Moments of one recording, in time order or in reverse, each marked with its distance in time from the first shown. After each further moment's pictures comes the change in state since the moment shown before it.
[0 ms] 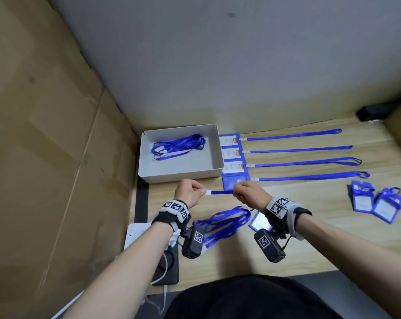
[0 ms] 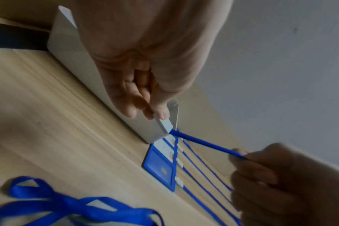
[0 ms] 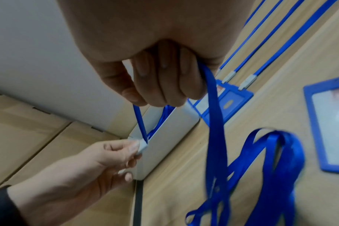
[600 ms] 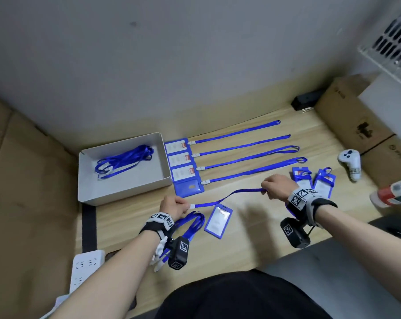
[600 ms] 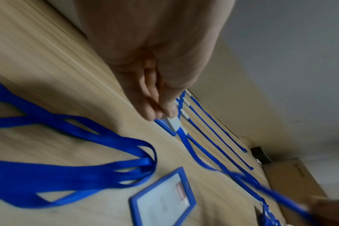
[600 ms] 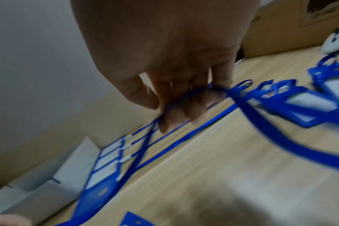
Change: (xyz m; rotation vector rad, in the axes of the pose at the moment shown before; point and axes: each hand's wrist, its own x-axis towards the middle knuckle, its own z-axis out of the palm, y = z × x) left_hand 0.004 0.035 0.109 0.054 -0.146 -0.120; right_hand -0.054 0.111 -0.200 -0.533 0.251 0.373
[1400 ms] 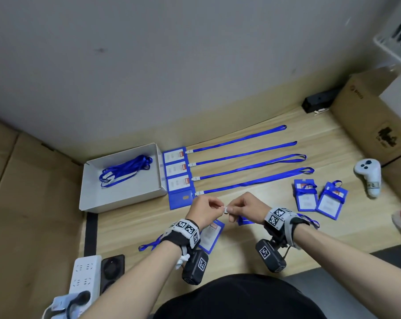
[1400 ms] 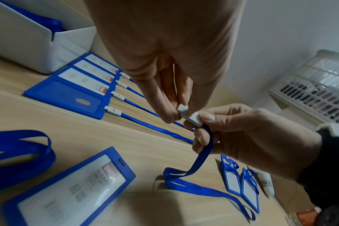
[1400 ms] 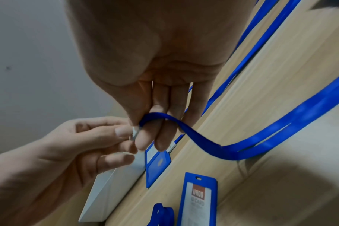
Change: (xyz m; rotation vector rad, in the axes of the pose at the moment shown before) left_hand -0.048 0.118 0.091 0.091 -0.073 0.281; right_hand 0.026 0.000 0.029 0.566 -0.369 -0.517
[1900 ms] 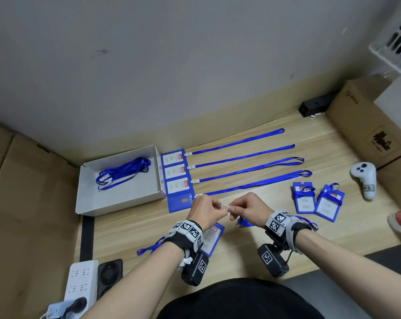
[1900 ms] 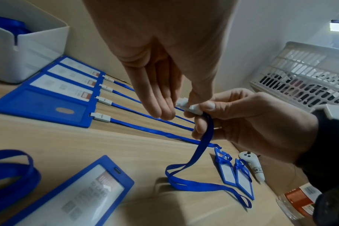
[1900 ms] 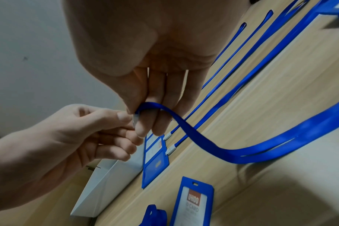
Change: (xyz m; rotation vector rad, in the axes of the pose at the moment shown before) left_hand 0.004 0.000 -0.002 0.206 0.068 0.050; right_hand -0.003 -0.008 0.002 -0.083 0.133 -0.031
